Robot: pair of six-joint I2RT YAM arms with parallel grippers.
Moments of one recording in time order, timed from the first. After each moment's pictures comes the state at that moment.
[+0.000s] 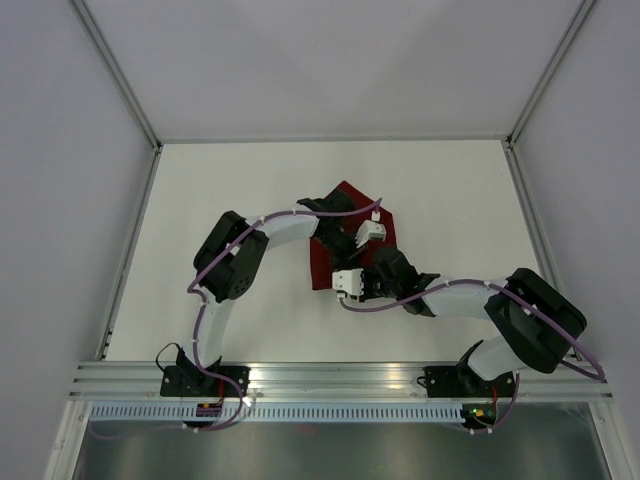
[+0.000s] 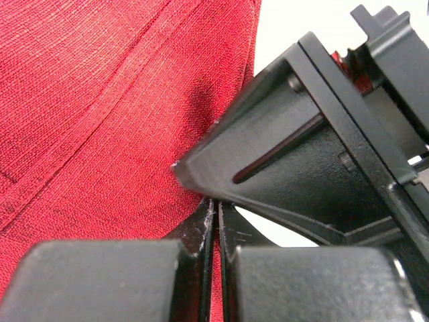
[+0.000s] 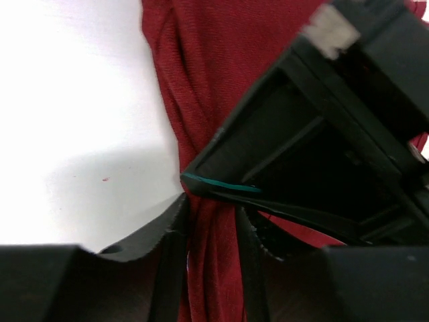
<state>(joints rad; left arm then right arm) -0.71 2.16 1.53 -0.63 0.79 0.54 0.74 1.48 0.51 0.24 -0.14 -0.94</state>
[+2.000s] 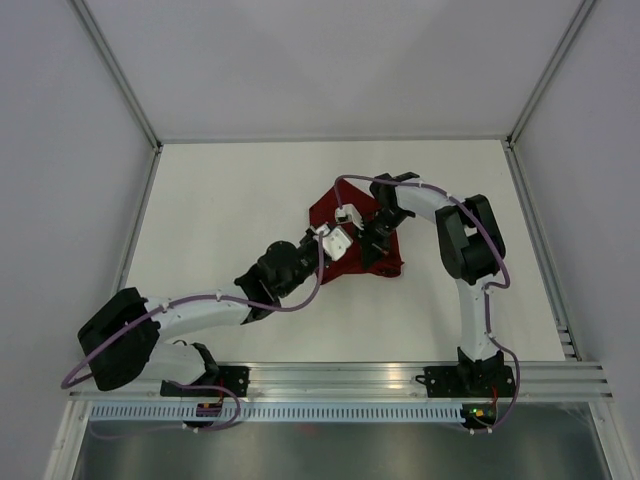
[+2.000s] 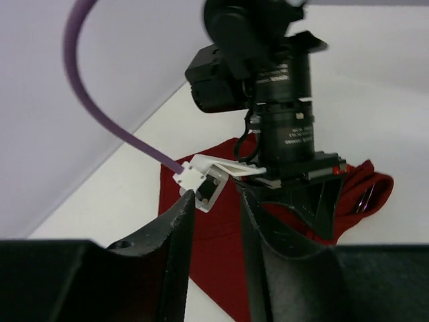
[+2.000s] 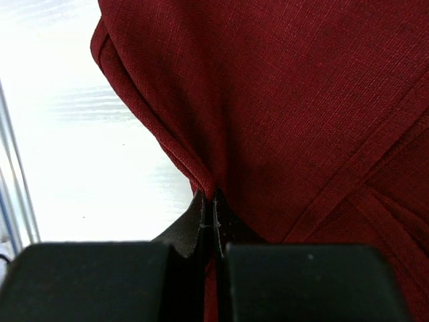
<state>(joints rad) -0.91 1.32 0.65 0.67 -0.17 0.37 0.39 2.14 1.54 -1.03 -0.73 -0.97</state>
